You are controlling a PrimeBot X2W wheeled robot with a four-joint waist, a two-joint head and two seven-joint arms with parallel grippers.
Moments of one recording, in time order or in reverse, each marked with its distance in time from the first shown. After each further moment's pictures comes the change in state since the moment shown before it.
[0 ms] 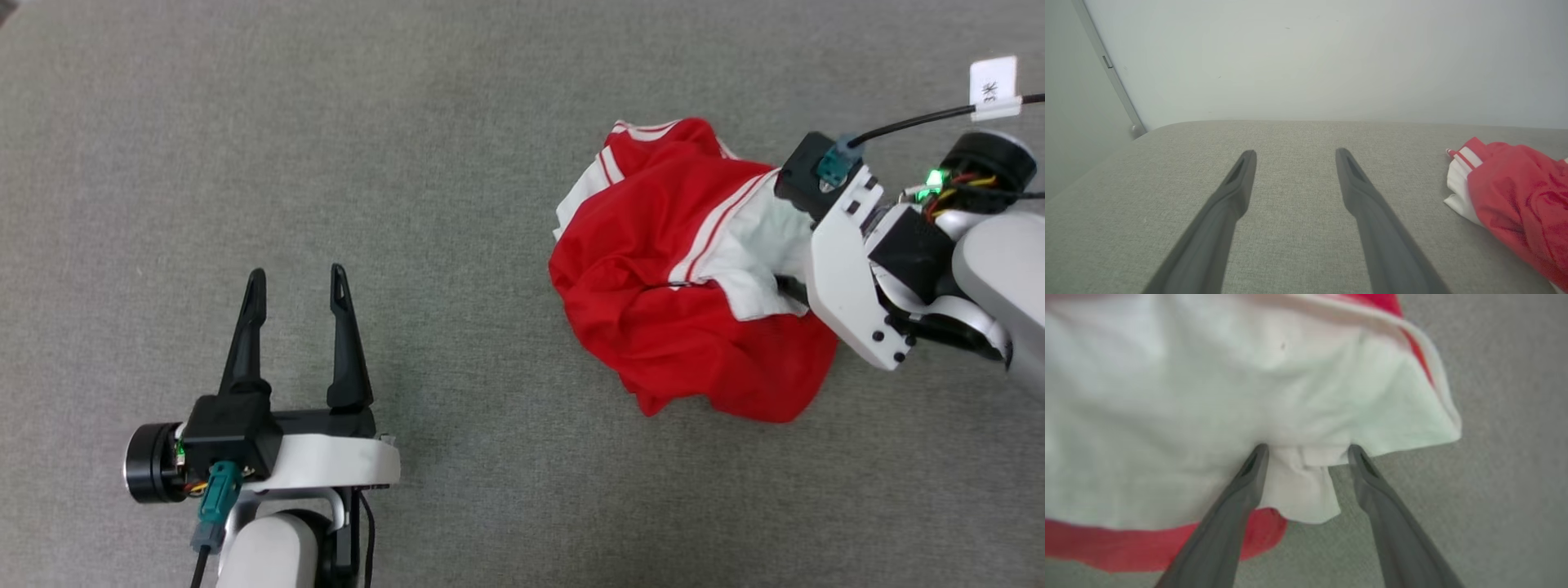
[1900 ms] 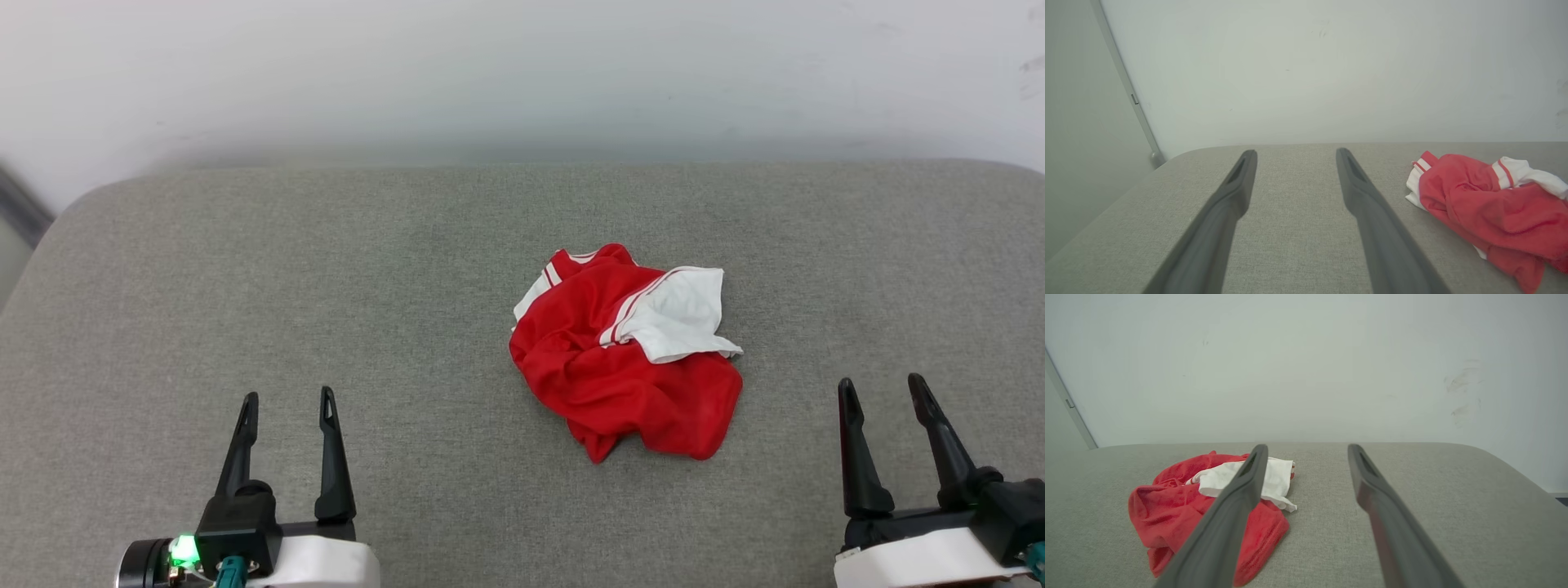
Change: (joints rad) left arm 0.196 0.108 -0.073 0.004 -0.040 0.109 0.000; right arm 1.228 0.663 -1.322 -0.306 -0.746 0.000 -0.878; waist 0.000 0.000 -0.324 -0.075
